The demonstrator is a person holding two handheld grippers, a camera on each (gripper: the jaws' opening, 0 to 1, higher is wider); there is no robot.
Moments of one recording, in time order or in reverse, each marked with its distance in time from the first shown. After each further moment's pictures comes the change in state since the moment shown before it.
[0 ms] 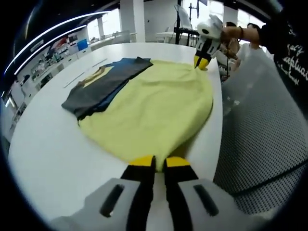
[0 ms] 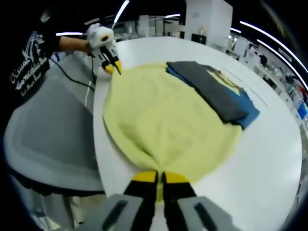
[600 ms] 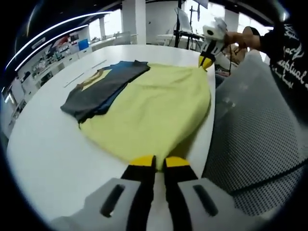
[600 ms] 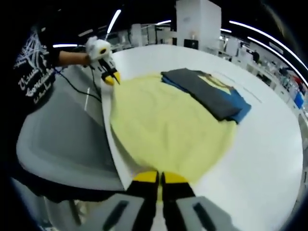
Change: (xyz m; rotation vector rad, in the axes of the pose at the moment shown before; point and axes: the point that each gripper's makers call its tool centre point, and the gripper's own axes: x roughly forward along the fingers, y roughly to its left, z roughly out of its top) left arm -0.012 -0.013 0.002 -0.033 -0.010 -0.012; right arm -0.027 0.025 0.000 0.075 -0.073 0.014
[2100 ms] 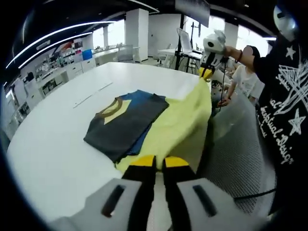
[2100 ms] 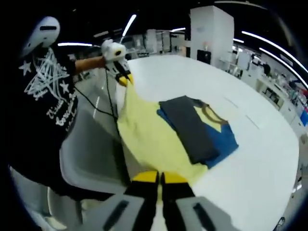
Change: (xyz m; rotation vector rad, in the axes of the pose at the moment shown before) left arm -0.061 0.014 0.091 -0.036 -0.127 0.020; right arm -0.071 -0.015 0.077 -0.108 -0.066 0.036
